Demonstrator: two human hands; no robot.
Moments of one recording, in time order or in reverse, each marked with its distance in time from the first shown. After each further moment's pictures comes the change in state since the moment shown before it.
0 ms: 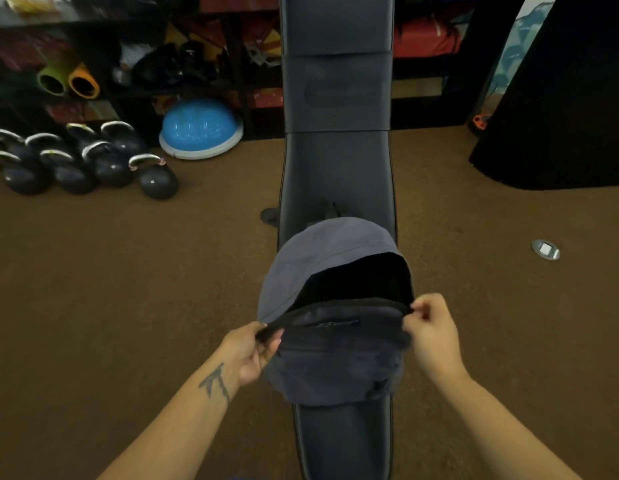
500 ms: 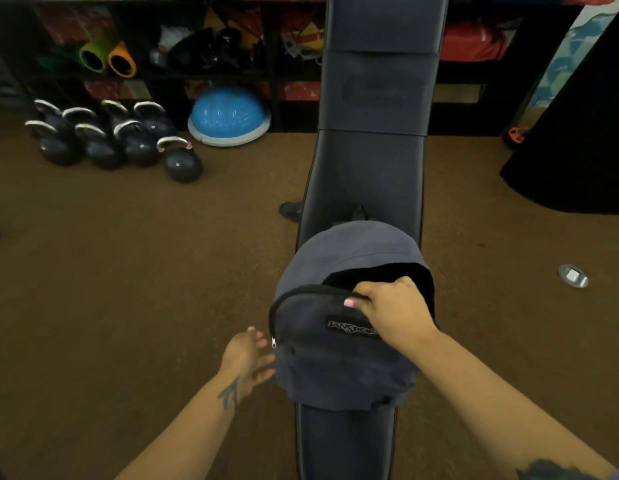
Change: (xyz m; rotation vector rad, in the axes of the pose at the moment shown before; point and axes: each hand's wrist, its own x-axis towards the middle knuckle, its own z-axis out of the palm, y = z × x) left_hand 0.011 -0.021 -0.022 0.180 0.183 0.114; right_hand 0.030 -0.062 0.058 -1.008 -0.308 -0.726
